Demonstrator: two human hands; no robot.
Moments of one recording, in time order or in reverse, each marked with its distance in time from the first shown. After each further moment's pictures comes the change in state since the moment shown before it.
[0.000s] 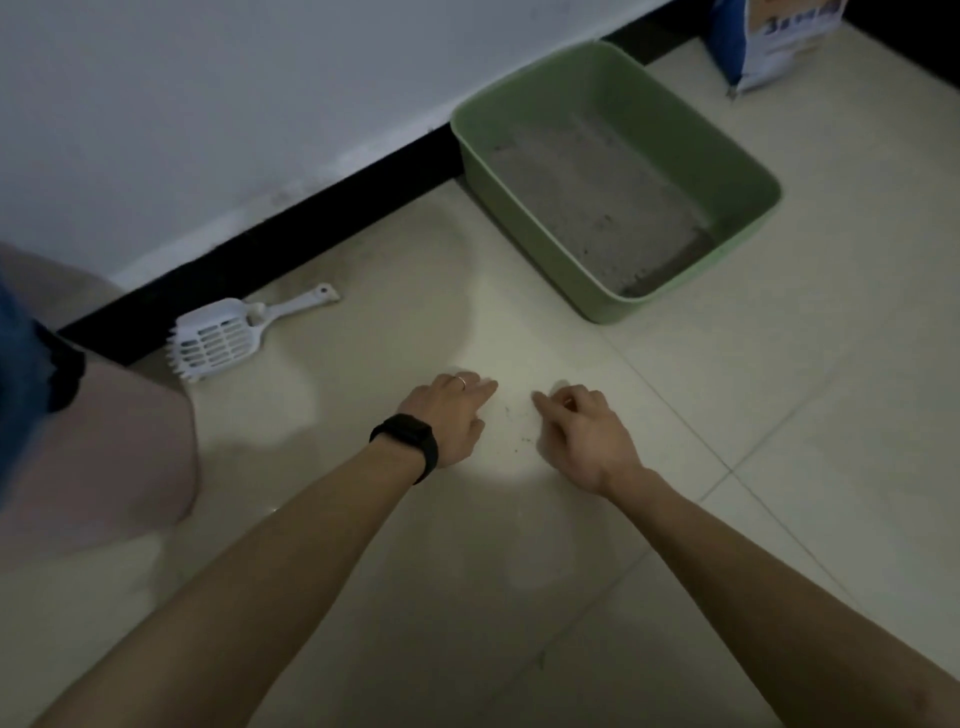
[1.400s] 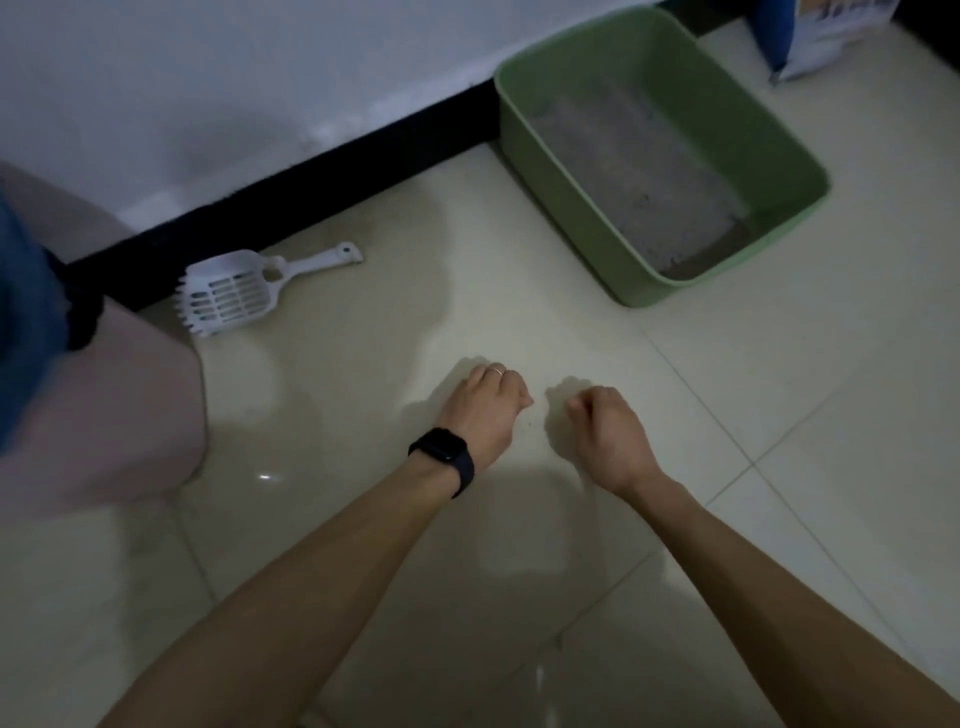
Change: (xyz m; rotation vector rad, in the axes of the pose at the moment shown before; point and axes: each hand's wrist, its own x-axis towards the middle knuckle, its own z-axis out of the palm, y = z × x) left_hand -0.015 0.019 0.035 -0.147 0.390 0.055; right_hand -0.014 -0.037 -0.005 0.231 0.104 0.143
